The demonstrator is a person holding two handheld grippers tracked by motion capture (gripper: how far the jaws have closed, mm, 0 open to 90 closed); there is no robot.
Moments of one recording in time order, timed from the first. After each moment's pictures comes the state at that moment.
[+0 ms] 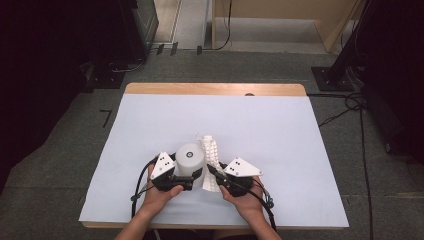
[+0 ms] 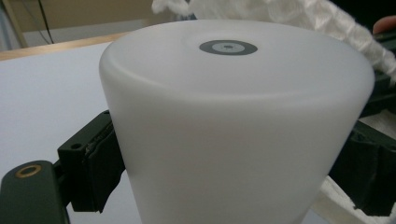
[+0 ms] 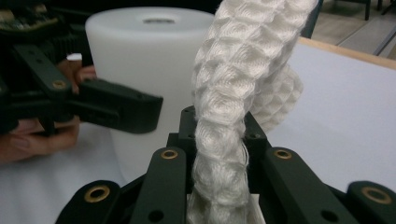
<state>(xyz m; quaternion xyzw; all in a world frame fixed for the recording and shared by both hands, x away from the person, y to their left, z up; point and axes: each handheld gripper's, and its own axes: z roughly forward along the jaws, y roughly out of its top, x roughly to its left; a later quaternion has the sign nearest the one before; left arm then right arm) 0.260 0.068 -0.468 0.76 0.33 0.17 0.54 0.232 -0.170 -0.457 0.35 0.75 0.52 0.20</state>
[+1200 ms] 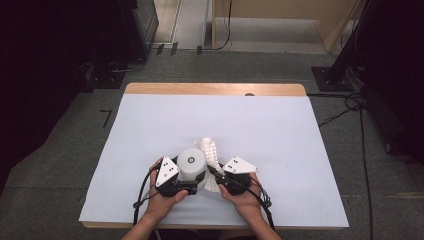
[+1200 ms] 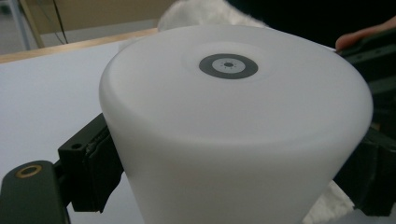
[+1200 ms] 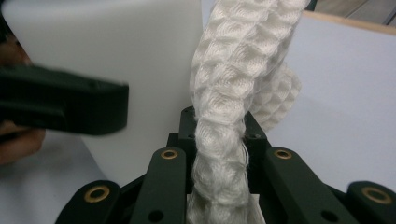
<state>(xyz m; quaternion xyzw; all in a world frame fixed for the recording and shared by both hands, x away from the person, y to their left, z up) 0.241 0.053 -0.465 0.76 0.33 0.19 0.53 0.239 -0.169 -0.470 0.37 0.76 0.51 0.18</state>
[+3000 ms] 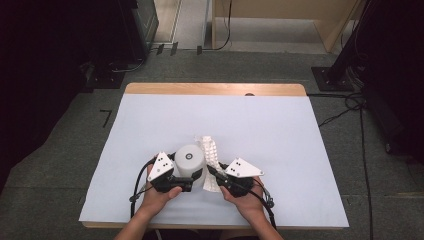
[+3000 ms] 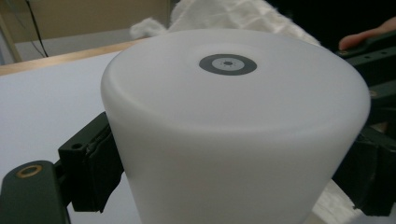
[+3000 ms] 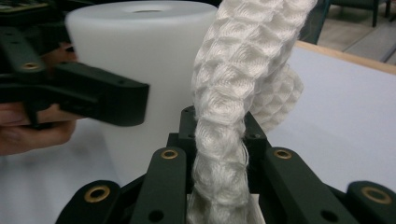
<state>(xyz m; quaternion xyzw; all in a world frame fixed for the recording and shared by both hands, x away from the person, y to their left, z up) 0.254 0.071 -0.453 0.75 0.31 0.17 0.56 0.230 -0.172 -0.457 0.33 0.75 0.54 0.19</state>
